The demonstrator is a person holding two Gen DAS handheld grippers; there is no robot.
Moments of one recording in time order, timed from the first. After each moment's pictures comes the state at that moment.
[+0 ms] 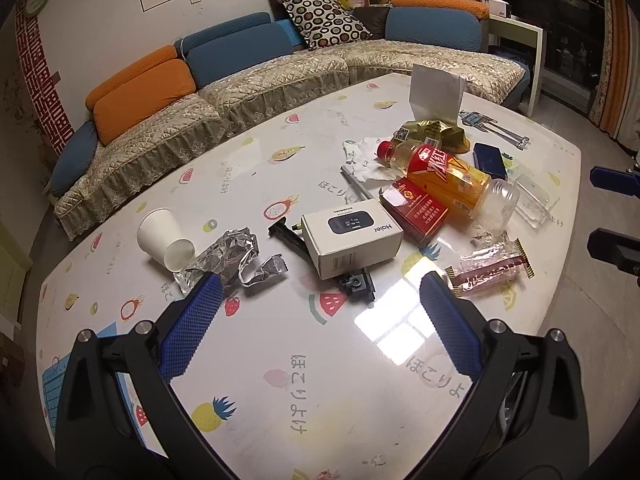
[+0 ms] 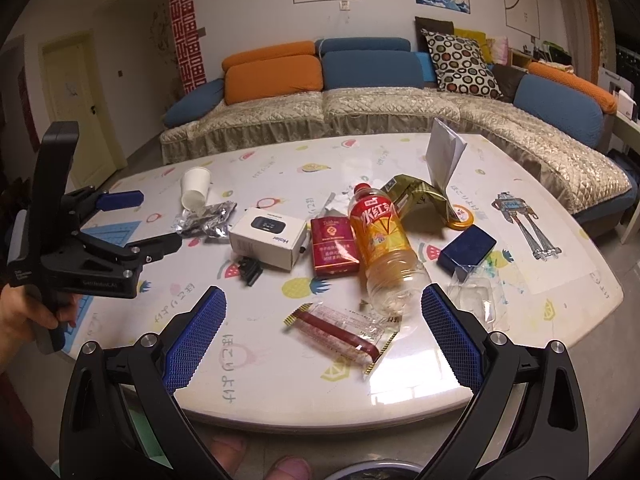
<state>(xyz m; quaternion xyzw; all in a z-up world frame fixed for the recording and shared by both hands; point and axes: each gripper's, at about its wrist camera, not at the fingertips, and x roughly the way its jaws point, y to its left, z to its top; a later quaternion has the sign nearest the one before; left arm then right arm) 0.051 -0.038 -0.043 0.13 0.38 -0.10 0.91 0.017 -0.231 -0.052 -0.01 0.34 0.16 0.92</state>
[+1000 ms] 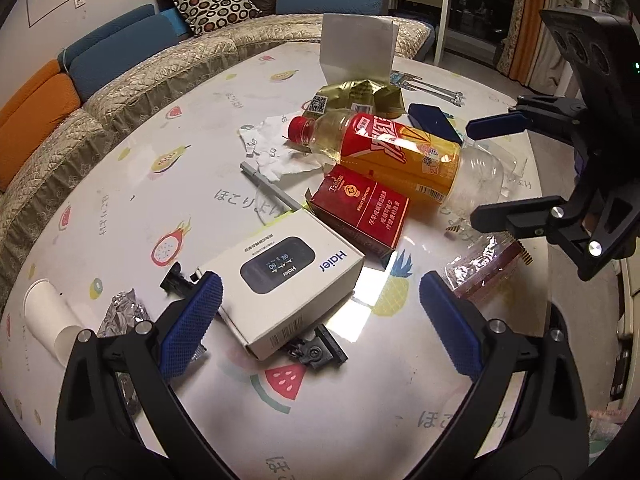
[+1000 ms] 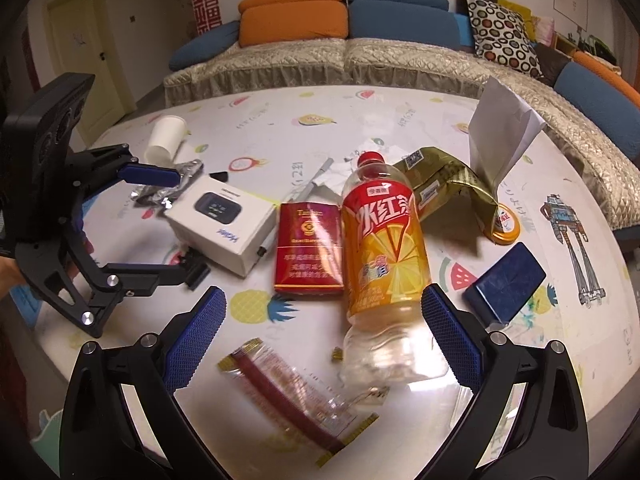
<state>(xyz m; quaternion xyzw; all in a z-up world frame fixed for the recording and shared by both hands) 0.145 -0.063 -0.104 0.17 0.42 -0.30 0.84 0.141 -0.215 -0.113 -0.07 0.43 0.20 0.88</state>
